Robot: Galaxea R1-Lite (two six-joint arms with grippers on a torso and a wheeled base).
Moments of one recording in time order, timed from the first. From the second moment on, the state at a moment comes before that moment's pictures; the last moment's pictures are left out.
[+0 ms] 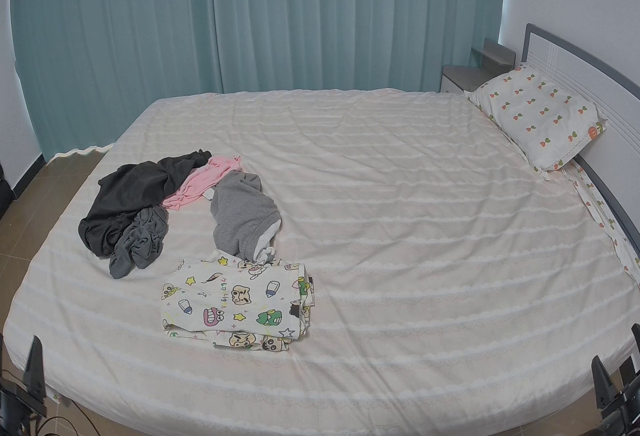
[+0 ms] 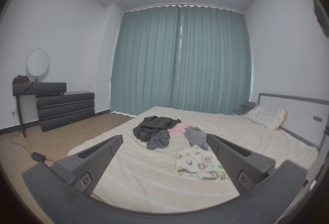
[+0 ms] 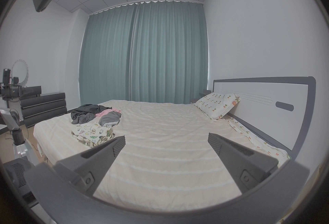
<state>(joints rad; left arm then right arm) -0.02 0.09 -0.07 -0.03 0.21 -0.09 0.01 0.06 -0.02 -0.03 0.05 -0.06</state>
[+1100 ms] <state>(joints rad) 0.00 0.01 -0.02 0.00 0.03 0.01 0.00 0.01 -0.02 0.00 0.05 -0.01</state>
